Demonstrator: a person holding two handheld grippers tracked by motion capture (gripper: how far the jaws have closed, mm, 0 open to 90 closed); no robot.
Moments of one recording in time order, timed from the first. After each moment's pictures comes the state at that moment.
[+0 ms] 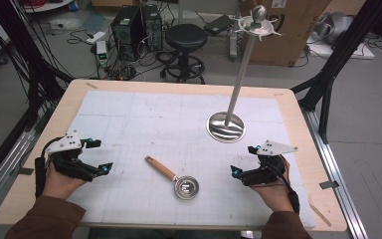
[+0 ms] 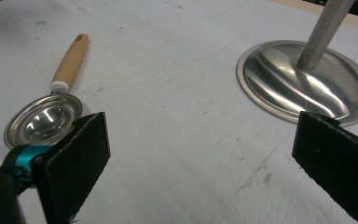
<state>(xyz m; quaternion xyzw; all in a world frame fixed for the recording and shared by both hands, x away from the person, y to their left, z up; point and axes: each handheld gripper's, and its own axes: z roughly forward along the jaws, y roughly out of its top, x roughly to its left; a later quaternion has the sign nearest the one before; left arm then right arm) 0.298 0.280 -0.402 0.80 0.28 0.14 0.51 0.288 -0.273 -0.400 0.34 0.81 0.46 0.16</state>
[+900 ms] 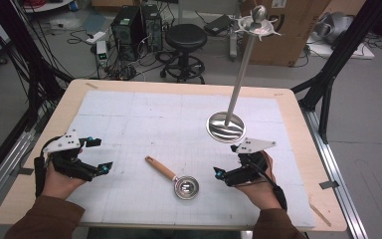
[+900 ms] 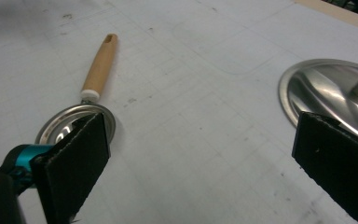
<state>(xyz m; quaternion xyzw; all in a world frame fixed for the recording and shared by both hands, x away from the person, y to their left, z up) 0.295 0.278 -0.397 0.79 0.27 0.14 0.52 0.291 -0.220 -0.387 0.29 0.84 0.44 0.15</state>
